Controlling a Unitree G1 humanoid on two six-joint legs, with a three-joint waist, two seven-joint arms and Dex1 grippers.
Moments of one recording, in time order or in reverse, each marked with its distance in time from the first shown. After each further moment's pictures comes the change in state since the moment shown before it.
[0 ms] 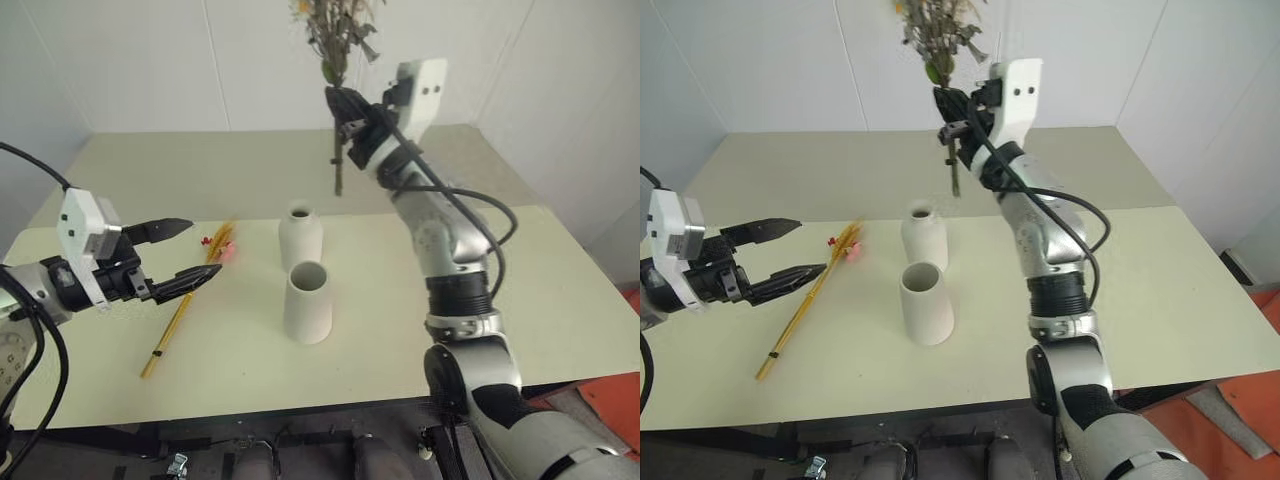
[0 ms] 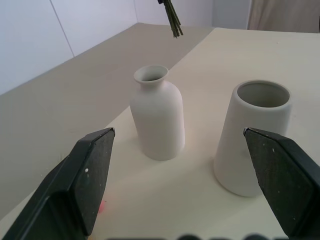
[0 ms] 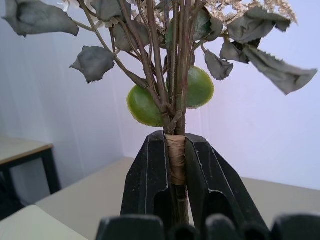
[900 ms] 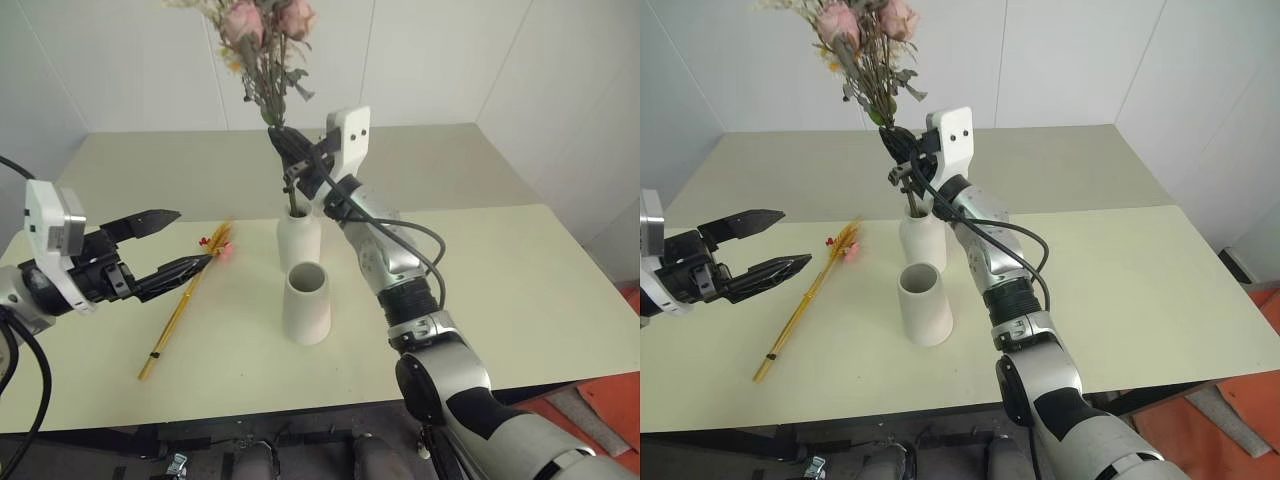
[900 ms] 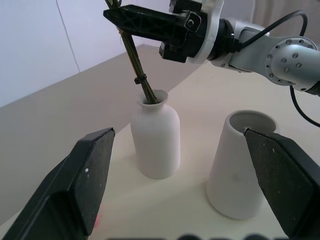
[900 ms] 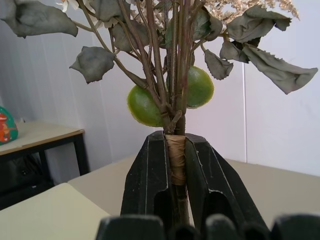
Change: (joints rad) left arm 0.036 -0.020 0.116 -0.045 -0.134 0.039 0.042; right arm 0.014 0.108 0.064 0.322 -0.082 -0.298 0.102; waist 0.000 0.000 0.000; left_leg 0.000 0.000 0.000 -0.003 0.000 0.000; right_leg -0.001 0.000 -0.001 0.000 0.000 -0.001
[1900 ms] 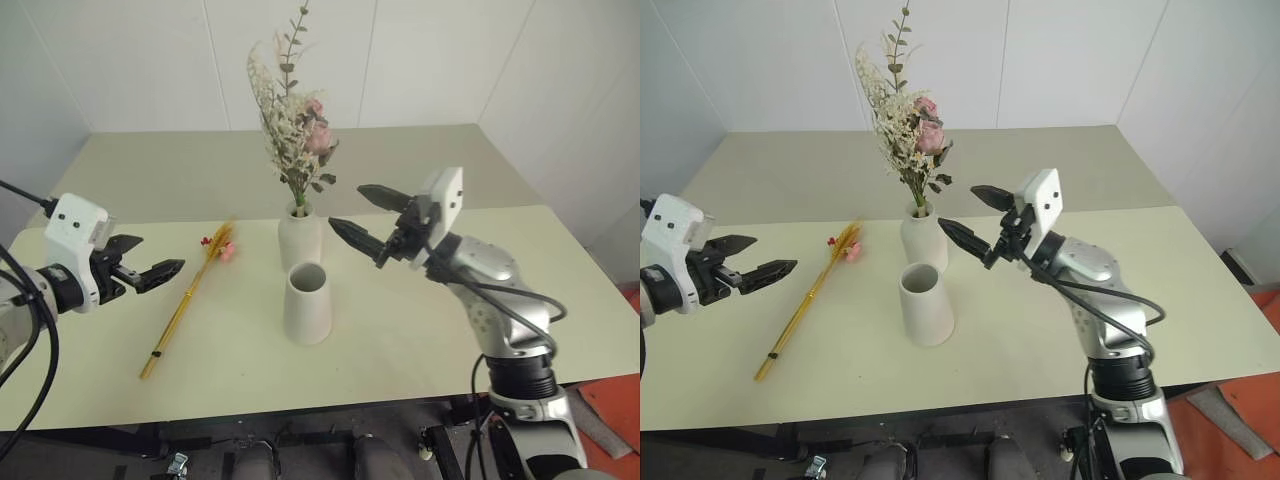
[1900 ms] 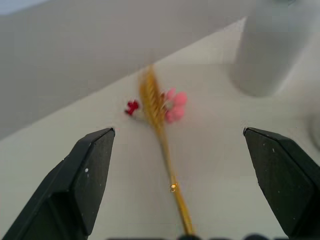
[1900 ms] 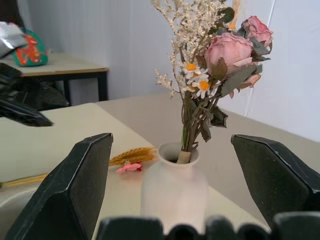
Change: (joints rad) left arm -0.085 0.136 -0.174 0.077 0.163 0.393 0.367; right arm 0.465 -0.548 -0.008 -0.799 0.269 0.465 0.317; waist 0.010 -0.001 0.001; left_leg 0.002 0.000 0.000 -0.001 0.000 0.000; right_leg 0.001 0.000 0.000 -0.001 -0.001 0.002
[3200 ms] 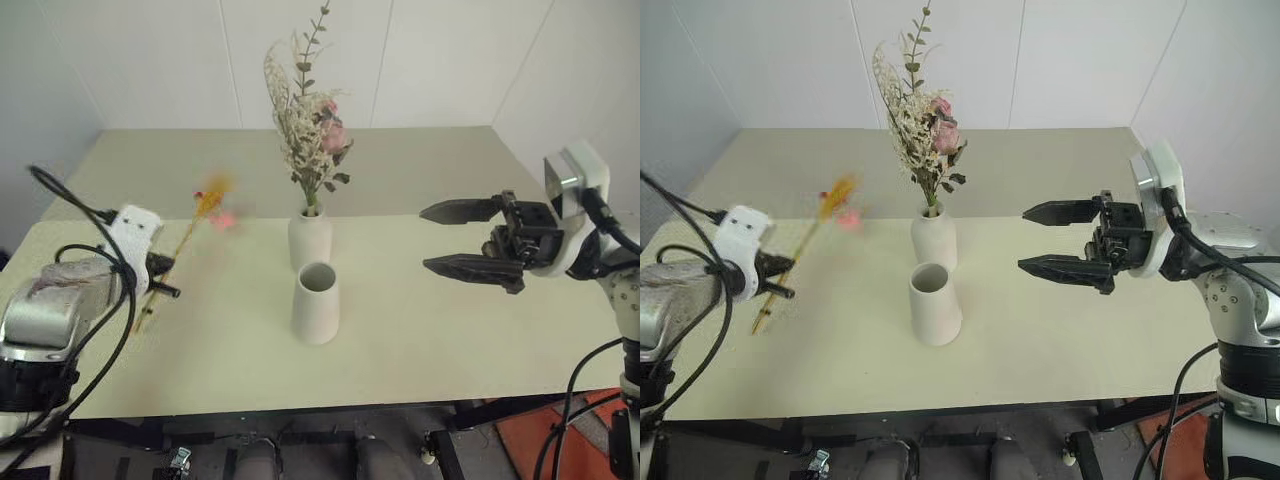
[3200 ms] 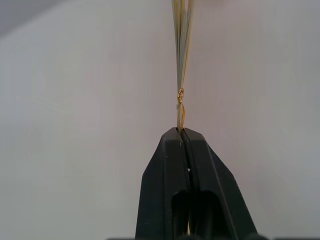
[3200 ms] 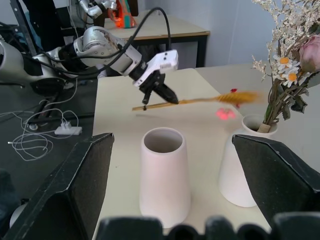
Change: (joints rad) left arm -0.266 -0.258 -0.166 0.192 0.353 0.021 0.130; right arm 0.012 -0.419 -0.177 0.071 0.300 0.178 0.505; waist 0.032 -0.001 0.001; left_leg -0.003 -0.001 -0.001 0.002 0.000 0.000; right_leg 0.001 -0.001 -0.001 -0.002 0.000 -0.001
